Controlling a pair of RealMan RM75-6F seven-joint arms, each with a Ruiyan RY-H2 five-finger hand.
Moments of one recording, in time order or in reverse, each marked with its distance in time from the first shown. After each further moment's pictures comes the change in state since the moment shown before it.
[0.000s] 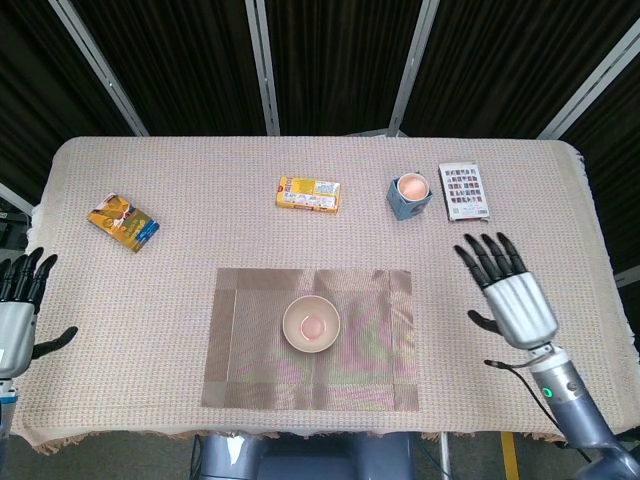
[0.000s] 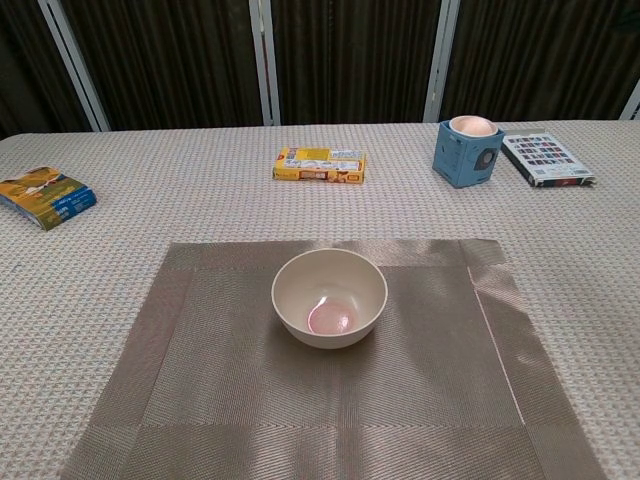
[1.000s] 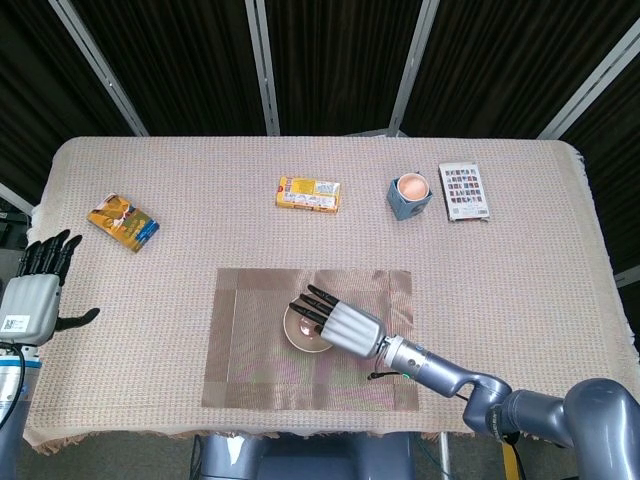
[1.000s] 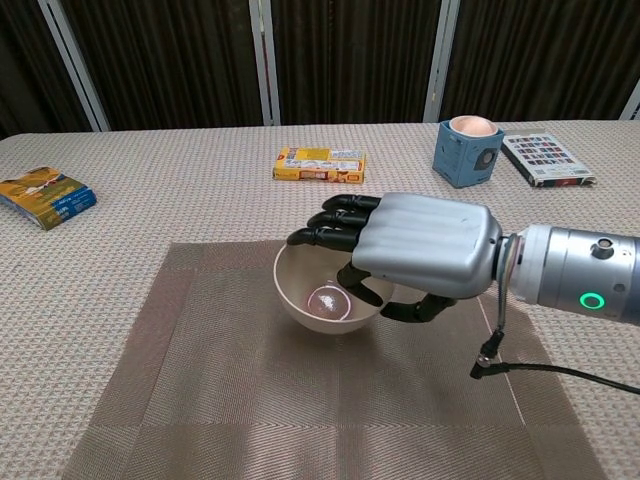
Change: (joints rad) left arm -0.123 0.008 -0.075 -0.048 -0.193 -0.201 0.004; right arm 0.418 -0.477 -0.019 0.381 -0.295 -0.456 -0.105
